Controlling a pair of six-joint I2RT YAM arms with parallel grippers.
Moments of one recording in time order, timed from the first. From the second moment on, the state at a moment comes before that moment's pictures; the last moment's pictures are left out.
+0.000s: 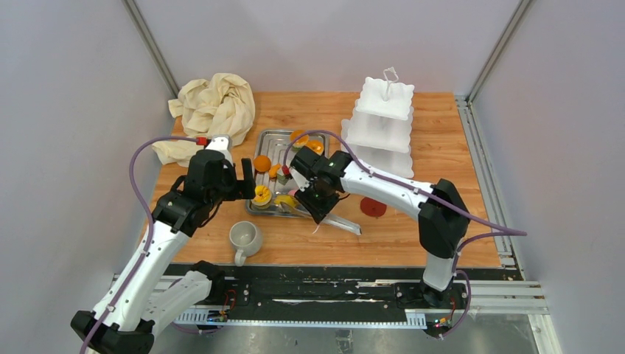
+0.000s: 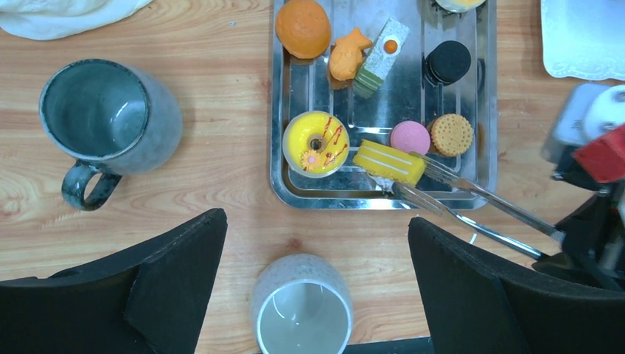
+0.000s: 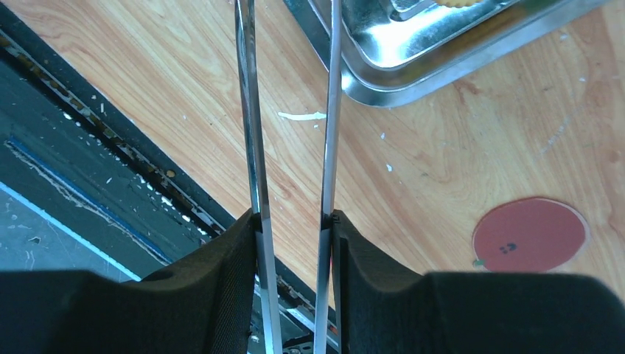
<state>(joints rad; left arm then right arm) -0.39 0.83 0.95 -0.76 -0.20 -0.32 0.96 1.84 1.53 -0.98 -0.12 0.04</state>
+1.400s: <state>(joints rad) -0.39 0.84 0.97 -0.74 -0.16 -0.35 0.44 1.20 1.69 -1.04 0.04 0.02</state>
